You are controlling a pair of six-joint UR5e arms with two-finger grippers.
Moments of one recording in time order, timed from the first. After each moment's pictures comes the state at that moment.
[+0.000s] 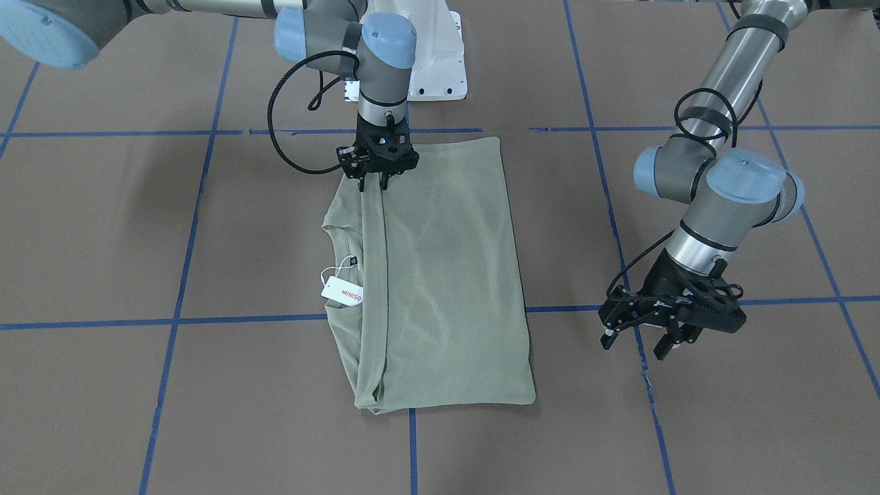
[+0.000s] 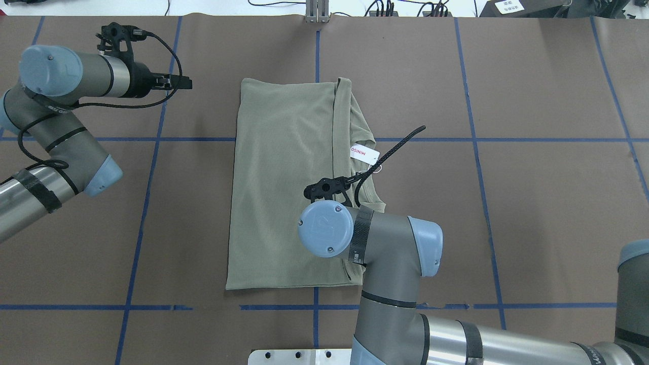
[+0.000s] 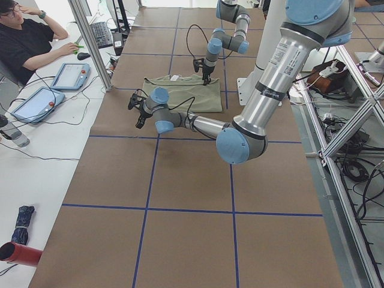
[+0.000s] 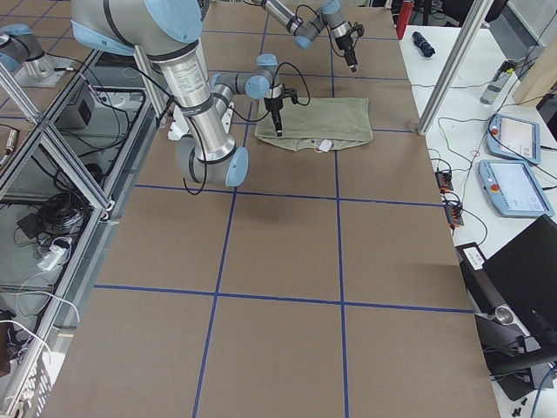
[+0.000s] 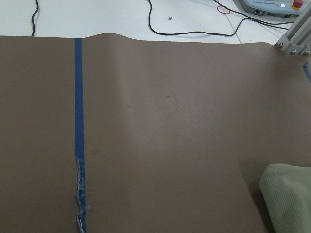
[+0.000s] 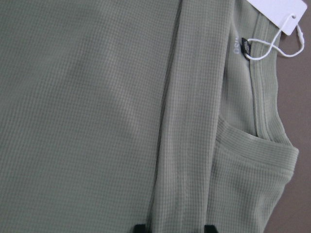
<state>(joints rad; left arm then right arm) -0.90 -2.06 -1.24 -2.58 -1.84 -0.98 0.29 -0.86 1.66 -1.74 1.57 1.12</state>
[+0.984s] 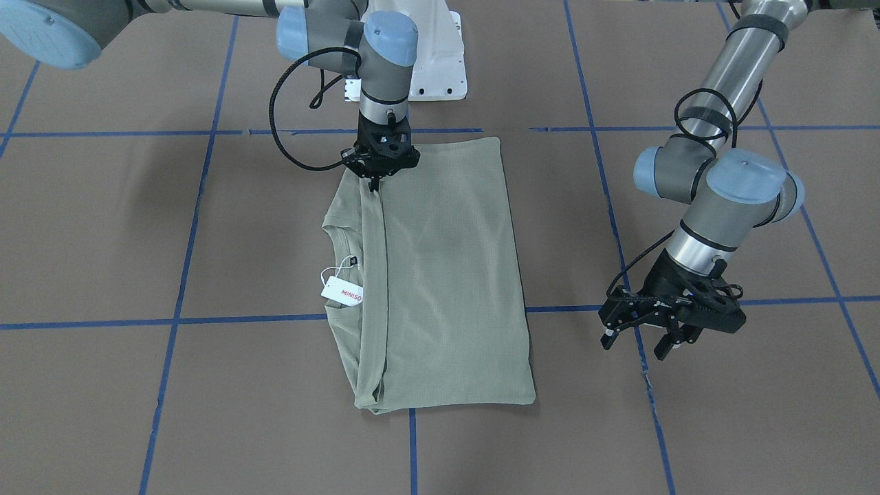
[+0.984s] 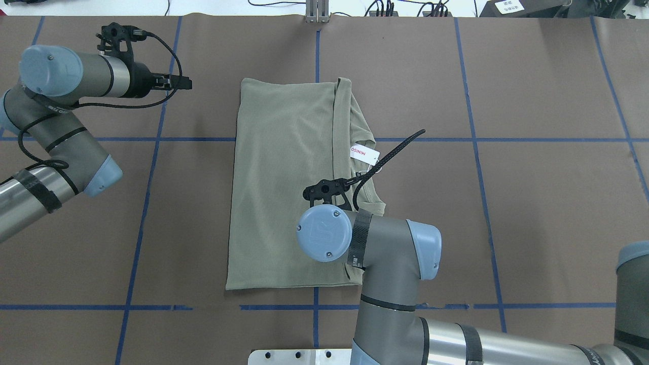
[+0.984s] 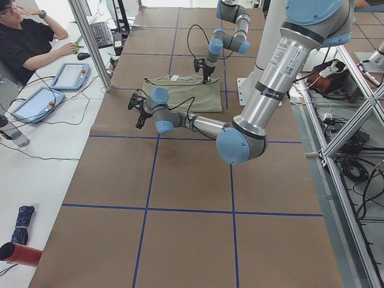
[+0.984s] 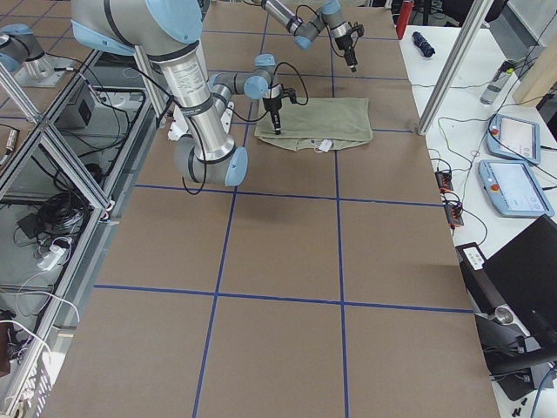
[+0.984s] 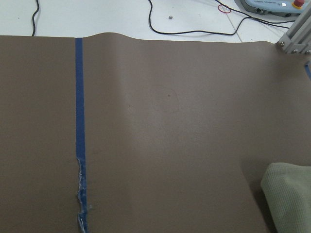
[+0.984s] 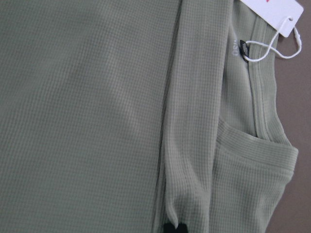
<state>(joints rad) -0.90 -2.06 -1.24 -2.57 -1.84 -0.98 0.29 -0.87 1.66 -1.74 1.55 1.14</state>
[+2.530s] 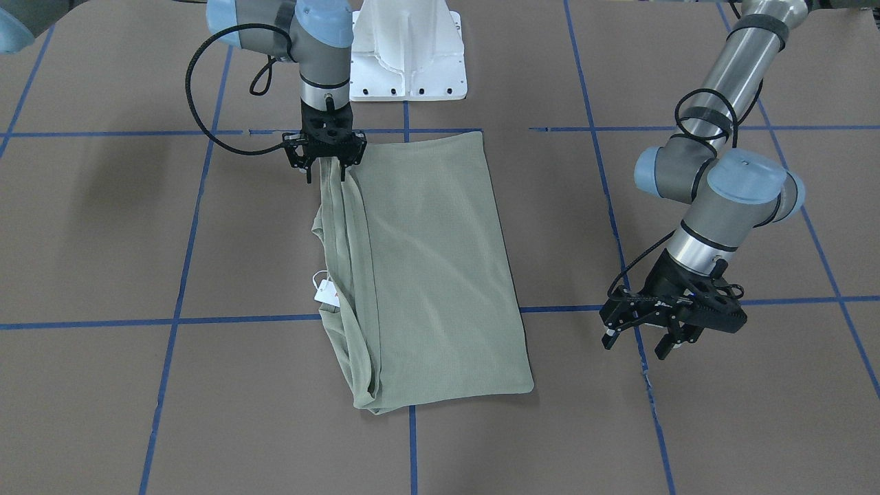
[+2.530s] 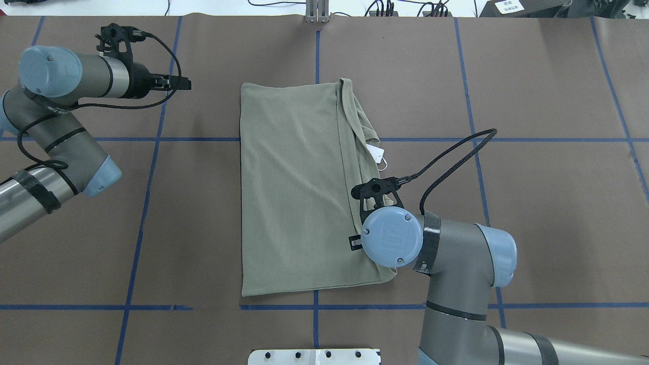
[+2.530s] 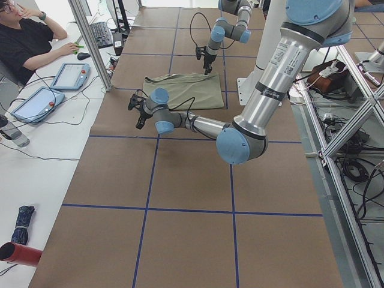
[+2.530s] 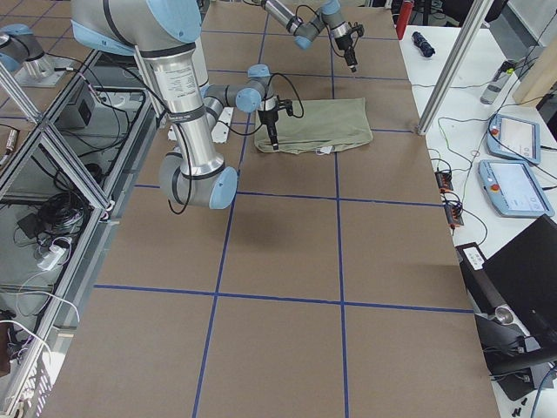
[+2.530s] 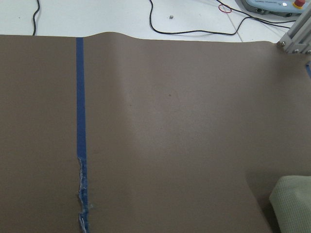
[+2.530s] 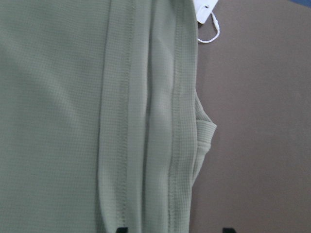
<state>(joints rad) -0.90 -2.06 -1.24 -2.58 -1.84 -0.98 0.31 -1.06 1.87 -1.73 1.54 1.14</state>
